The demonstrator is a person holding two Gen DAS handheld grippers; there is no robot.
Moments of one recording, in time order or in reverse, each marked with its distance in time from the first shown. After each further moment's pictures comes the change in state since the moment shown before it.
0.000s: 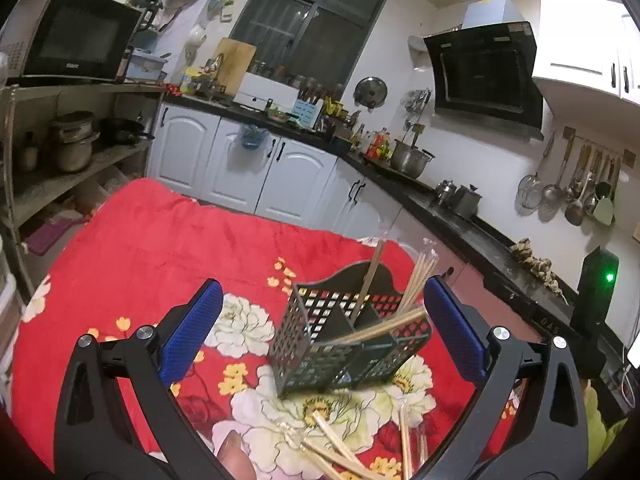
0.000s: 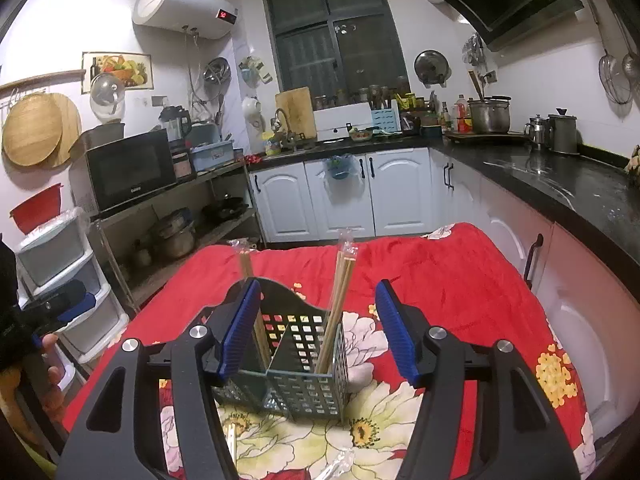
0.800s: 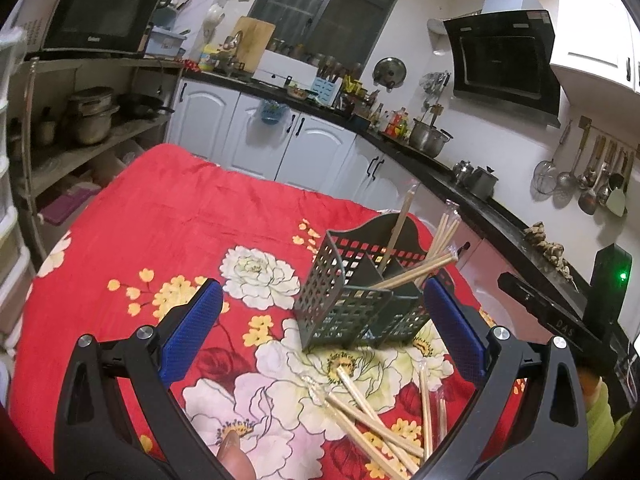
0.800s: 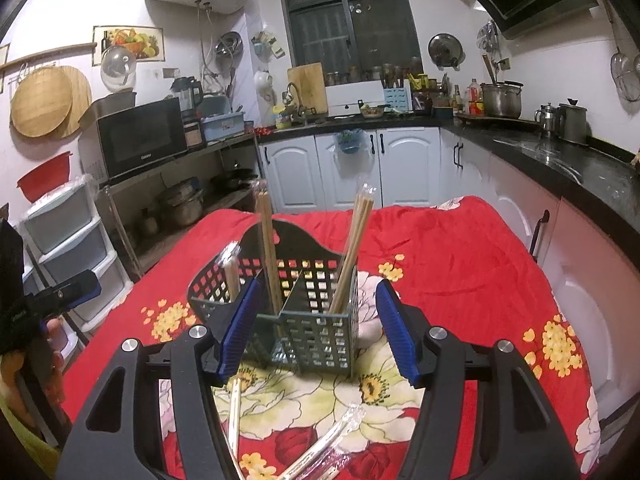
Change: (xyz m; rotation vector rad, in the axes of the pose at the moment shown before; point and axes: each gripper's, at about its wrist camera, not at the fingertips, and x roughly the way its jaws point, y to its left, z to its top) left arm -0.012 0.020 -0.031 -0.034 0.079 0.055; right arm -0.006 0.014 -0.037 -0.038 0.096 0.022
